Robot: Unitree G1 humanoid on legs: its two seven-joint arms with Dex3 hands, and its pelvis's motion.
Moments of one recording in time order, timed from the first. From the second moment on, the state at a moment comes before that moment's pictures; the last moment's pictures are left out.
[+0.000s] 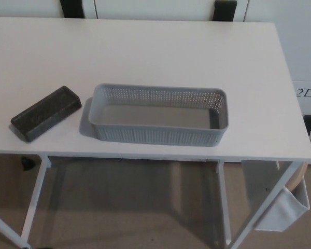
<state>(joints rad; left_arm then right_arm) 0.47 0.54 0.02 0.21 -0.11 -0.13 -0.43 0.13 -0.25 -0.19 1.01 0.08 -0.25 0.22</state>
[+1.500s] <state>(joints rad) -0.44 0.71 0.01 0.21 0.13 -0.08 -0.20 0.11 -0.25 -0.15 1.01 0.05 -0.25 0.20</state>
